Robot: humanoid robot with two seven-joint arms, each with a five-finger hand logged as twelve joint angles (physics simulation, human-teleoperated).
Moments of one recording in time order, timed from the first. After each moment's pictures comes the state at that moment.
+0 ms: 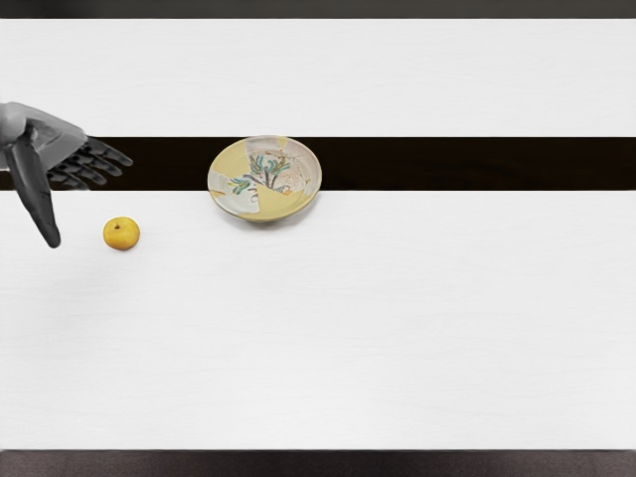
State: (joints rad) left arm -2.16 0.72 1.11 -1.32 -0.06 -0.61 0.13; right arm -0.12 0.00 0.10 0.15 0.07 0.41 0.04
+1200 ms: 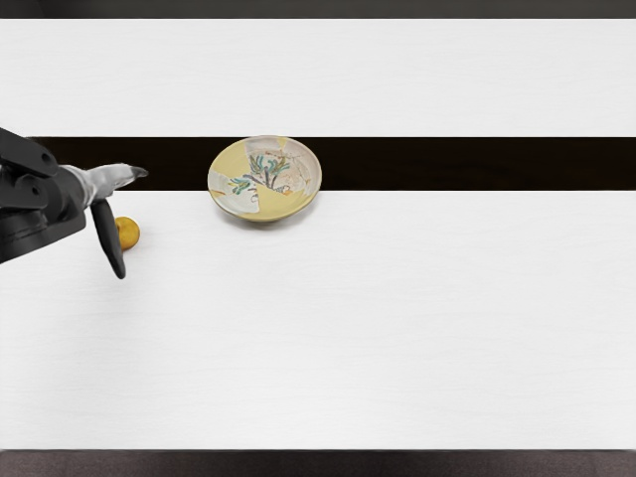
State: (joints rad) left arm -1.98 0.35 1.20 -1.61 -0.08 0.40 0.09; right arm -0.12 0.00 0.04 0.14 0.07 0.41 0.04
